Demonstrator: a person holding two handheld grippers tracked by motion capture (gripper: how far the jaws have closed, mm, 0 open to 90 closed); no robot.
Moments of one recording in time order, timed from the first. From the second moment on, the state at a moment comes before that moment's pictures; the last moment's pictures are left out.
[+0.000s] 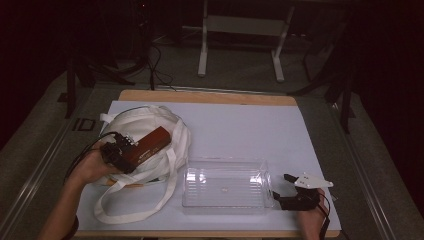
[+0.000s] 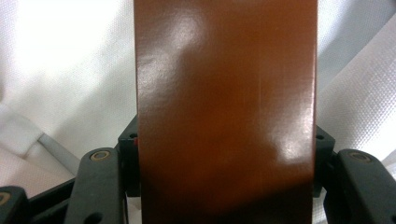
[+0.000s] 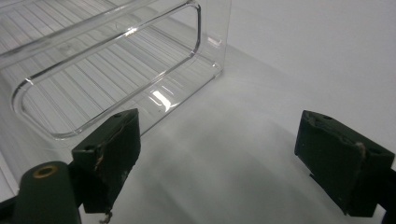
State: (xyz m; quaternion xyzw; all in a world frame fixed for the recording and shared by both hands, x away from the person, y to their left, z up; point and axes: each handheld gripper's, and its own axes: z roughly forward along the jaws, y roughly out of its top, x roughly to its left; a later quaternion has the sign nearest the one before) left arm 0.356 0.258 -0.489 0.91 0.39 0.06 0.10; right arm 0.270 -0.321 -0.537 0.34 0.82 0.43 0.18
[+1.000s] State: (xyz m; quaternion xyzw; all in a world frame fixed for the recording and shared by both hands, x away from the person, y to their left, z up) left arm 0.351 0.260 -0.484 0.93 0.33 0.10 0.08; right arm 0.270 -0.321 -0.537 0.34 0.82 0.43 0.18
